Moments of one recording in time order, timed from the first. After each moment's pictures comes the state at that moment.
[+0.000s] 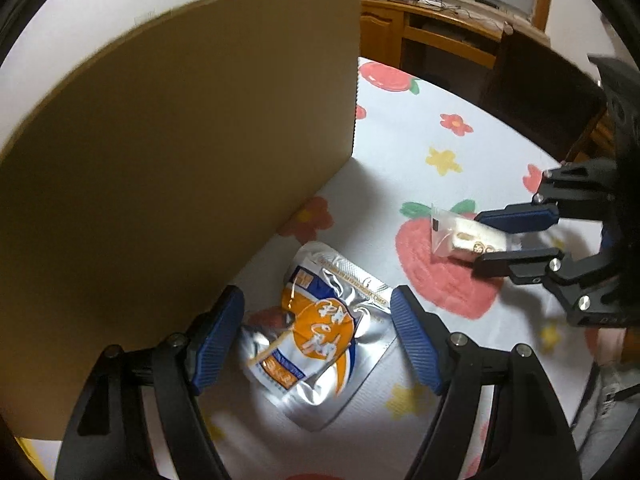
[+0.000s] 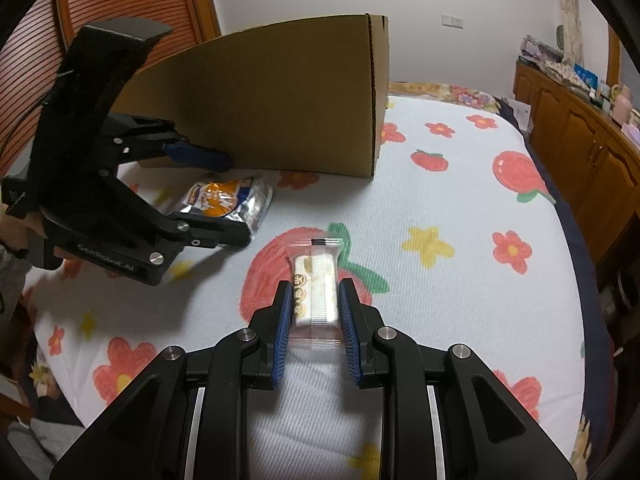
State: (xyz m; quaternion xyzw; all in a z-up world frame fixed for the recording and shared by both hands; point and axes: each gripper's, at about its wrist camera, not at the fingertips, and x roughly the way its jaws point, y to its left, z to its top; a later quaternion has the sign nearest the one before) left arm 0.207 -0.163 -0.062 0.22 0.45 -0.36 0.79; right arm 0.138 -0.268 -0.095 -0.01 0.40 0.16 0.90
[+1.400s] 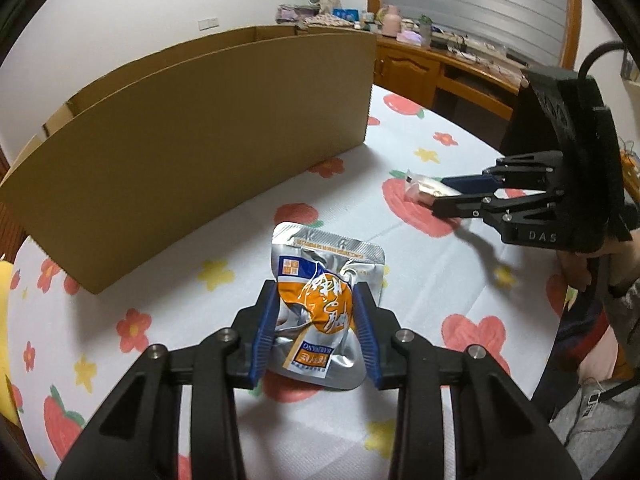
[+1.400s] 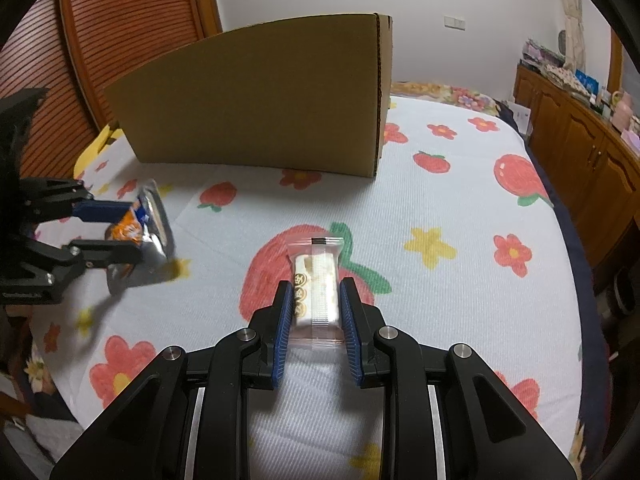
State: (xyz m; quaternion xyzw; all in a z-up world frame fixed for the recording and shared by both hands) left arm 0.123 -0.105 -0.054 0.14 0.40 -0.30 0.86; right arm 0.139 -0.263 -0.095 -0.03 0.40 0.15 0.90
